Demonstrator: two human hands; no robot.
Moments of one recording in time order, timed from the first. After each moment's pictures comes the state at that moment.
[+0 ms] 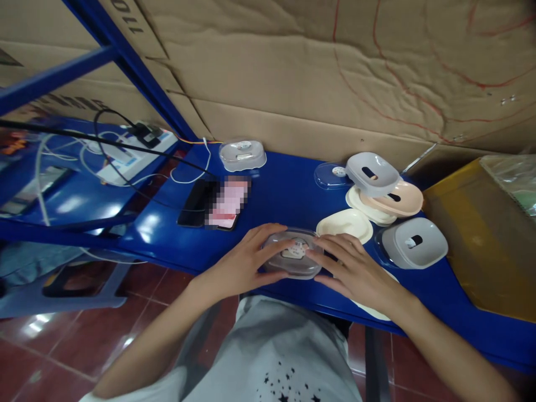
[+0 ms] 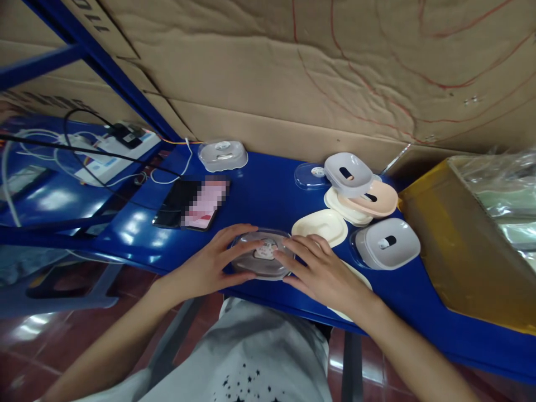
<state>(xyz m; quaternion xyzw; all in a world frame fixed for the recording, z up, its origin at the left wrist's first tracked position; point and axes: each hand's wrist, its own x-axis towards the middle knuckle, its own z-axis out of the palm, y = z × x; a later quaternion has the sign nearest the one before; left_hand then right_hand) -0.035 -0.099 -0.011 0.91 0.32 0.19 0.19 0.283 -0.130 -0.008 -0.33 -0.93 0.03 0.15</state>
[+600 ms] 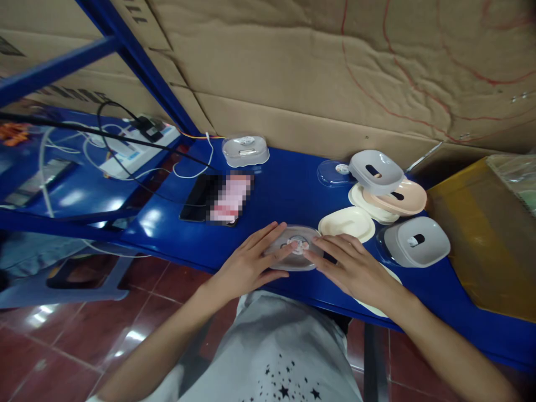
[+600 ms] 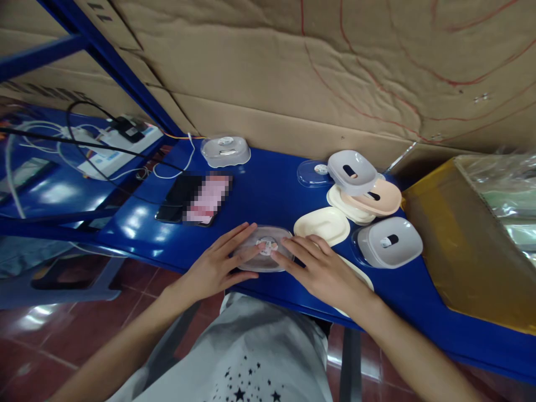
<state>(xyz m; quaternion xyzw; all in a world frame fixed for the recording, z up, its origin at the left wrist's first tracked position) -0.038 -0.116 -0.037 0.92 0.32 0.21 0.09 0.285 -0.131 -0.012 -0.30 -0.95 -0.01 0.12</state>
